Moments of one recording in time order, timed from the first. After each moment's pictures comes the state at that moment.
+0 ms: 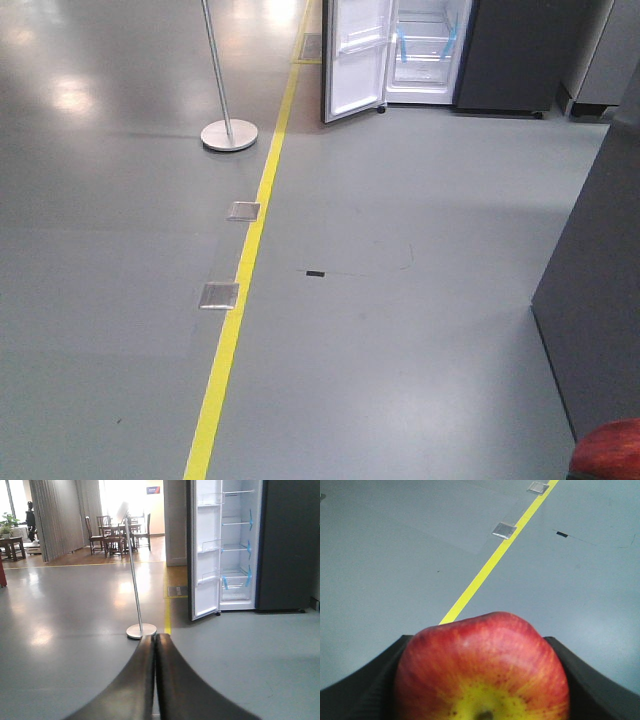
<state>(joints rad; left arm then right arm) -0.01 -0.01 0.02 0.01 0.04 -0.04 0.08 0.41 -0.60 0.48 1.05 -0.41</state>
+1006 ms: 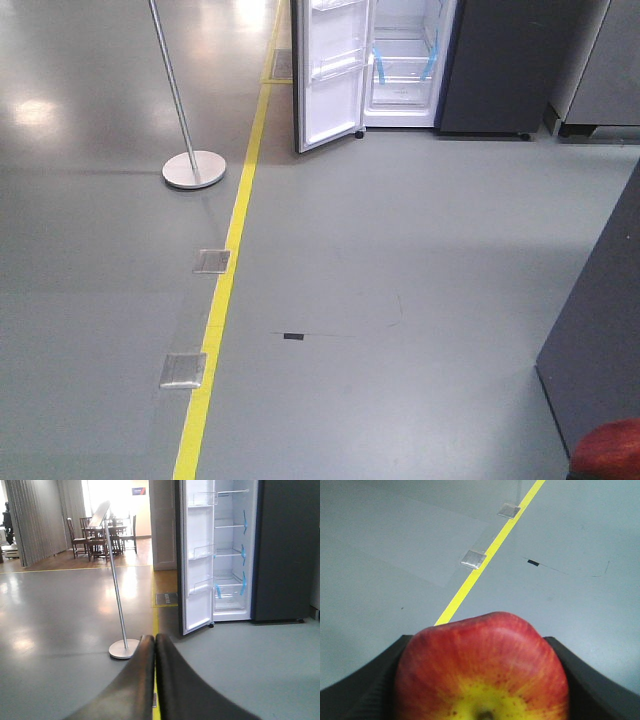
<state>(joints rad) -0.01 -0.01 0.02 0.01 0.04 -0.04 0.08 0.41 -0.60 0.48 1.05 -0.41</state>
